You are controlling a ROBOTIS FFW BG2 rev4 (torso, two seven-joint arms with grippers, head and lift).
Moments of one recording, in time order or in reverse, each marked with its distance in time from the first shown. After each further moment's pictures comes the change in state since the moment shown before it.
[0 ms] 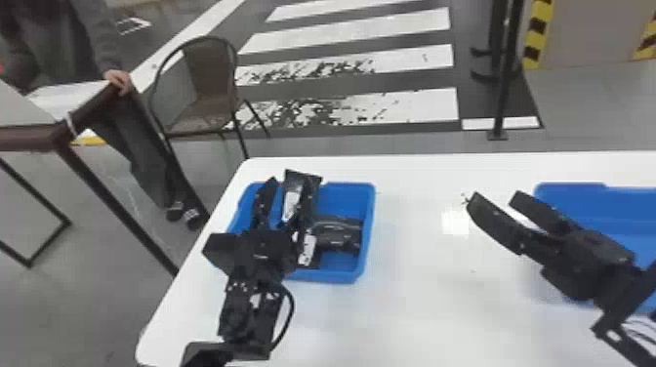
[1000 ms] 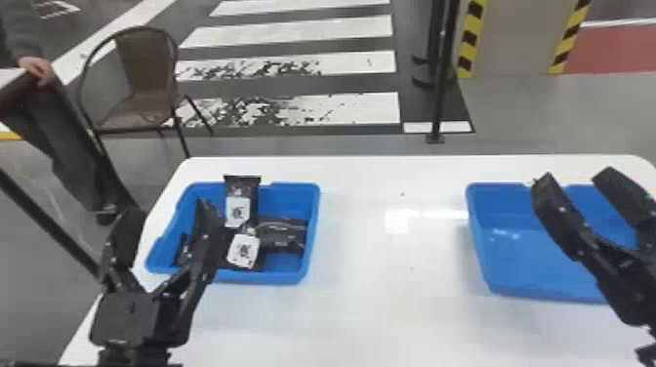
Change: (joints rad) left arm 0.474 -0.026 -0.019 -0.526 0.164 -0.128 0.008; right arm 0.295 0.051 -0.196 -0.163 0.235 -0.457 0.001
